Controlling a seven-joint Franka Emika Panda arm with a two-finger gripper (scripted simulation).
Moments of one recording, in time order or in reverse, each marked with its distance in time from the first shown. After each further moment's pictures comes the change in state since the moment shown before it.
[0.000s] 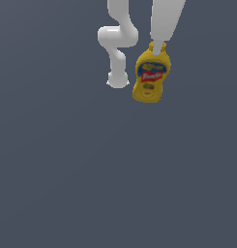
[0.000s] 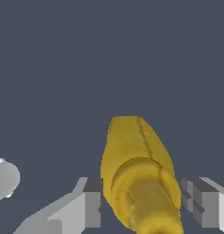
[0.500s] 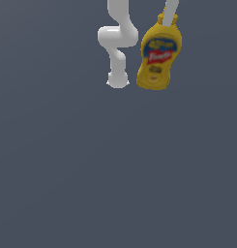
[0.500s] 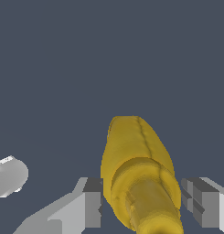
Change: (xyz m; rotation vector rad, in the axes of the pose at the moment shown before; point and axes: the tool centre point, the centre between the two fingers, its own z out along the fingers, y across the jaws) arm 0.008 0.000 -0.054 0.000 0.000 0.001
